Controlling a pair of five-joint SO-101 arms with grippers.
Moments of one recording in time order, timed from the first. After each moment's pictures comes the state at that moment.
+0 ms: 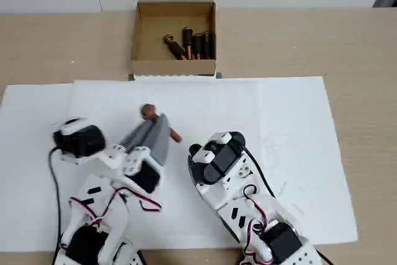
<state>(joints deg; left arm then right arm) 22.9 -103.0 79.9 39.7 40.0 -39.6 -103.4 88.1 47.5 1.2</state>
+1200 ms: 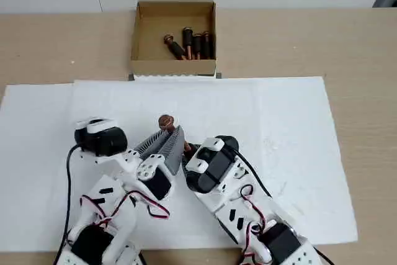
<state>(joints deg) 27.2 -103.3 82.9 42.2 38.7 -41.4 -103.3 88.2 43.3 4.8</state>
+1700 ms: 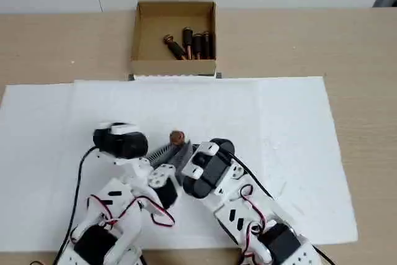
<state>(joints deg) 33.1 -103.4 84.0 48.7 34.9 -42.3 -103.4 88.2 42.5 9.0</state>
